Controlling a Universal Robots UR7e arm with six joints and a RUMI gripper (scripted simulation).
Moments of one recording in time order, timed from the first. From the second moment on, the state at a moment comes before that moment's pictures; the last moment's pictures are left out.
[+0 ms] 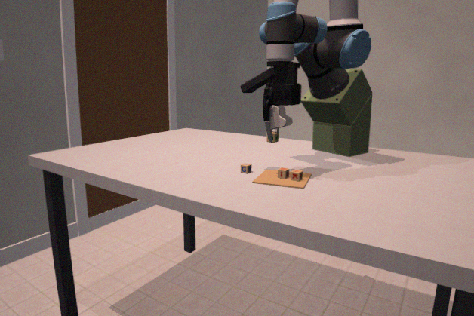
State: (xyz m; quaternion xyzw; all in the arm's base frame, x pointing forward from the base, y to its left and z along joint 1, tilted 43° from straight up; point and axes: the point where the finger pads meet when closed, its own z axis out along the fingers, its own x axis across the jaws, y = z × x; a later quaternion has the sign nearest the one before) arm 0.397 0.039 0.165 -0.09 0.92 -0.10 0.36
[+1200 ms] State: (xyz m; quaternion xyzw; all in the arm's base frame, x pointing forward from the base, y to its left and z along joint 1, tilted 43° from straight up) arm 0.405 0.035 0.158 -0.08 0.93 -0.10 0.36
